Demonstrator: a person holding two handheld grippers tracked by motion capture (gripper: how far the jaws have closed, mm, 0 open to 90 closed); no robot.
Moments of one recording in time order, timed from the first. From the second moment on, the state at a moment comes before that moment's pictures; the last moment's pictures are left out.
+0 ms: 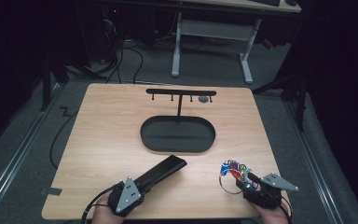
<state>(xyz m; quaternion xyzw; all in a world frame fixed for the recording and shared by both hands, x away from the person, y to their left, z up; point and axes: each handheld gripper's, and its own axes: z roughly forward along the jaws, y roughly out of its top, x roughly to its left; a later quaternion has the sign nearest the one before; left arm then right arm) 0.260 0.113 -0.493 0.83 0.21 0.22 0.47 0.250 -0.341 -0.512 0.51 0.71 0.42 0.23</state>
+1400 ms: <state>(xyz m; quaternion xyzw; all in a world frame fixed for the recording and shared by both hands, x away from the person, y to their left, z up) 0.287 0.176 -0.488 0.75 0.33 0.18 0.55 0.250 -0.343 -0.511 0.51 0.72 0.41 0.22</state>
